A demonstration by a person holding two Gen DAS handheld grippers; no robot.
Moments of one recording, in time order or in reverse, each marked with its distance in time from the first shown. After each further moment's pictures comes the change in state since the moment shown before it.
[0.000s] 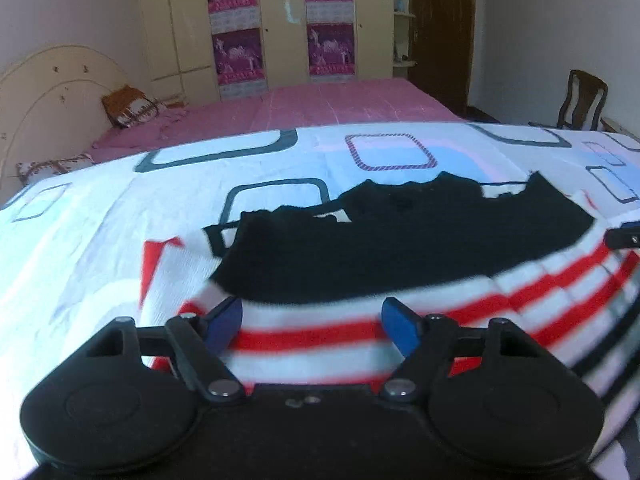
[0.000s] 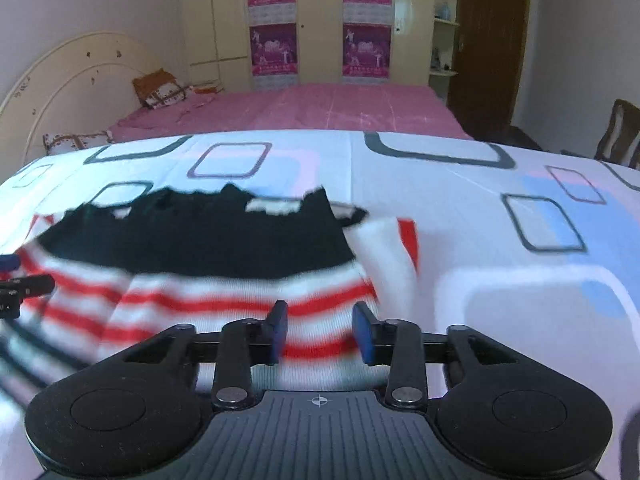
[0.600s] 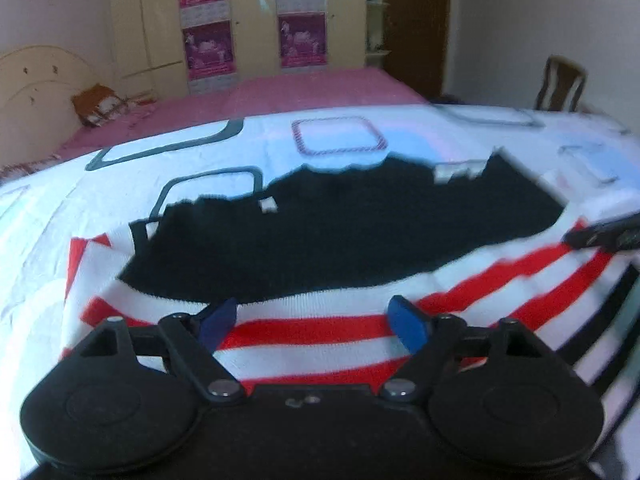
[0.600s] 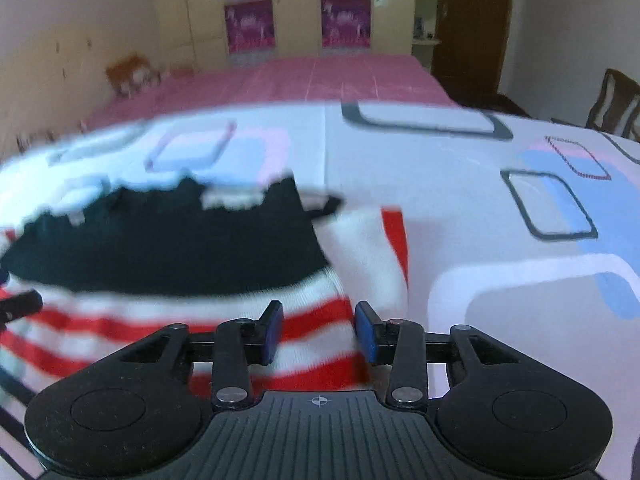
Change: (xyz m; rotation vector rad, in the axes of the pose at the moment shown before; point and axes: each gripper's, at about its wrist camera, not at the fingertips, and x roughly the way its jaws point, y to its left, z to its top) left arm 0.009 -0.054 -0.010 0.028 -0.003 -0.028; right arm 0.032 -0.025 -0.005 0.038 0.099 -0.055
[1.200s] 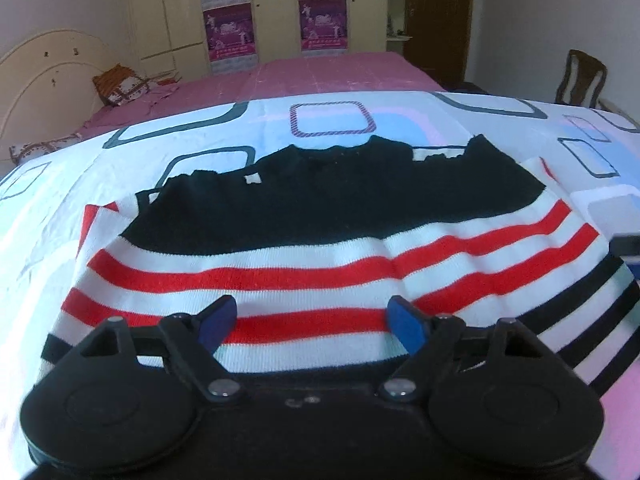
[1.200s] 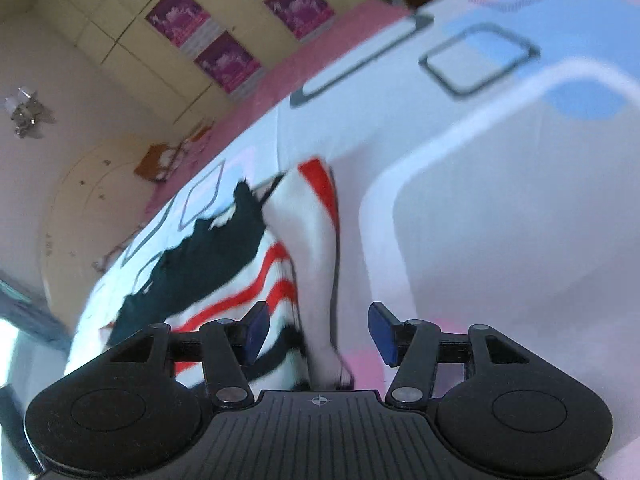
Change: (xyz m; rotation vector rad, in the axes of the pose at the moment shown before) left arm -0.035 -0.034 -0.005 -0.056 0.075 0.056; right arm -0.034 -0.125 -0.053 0.550 0.062 0.446
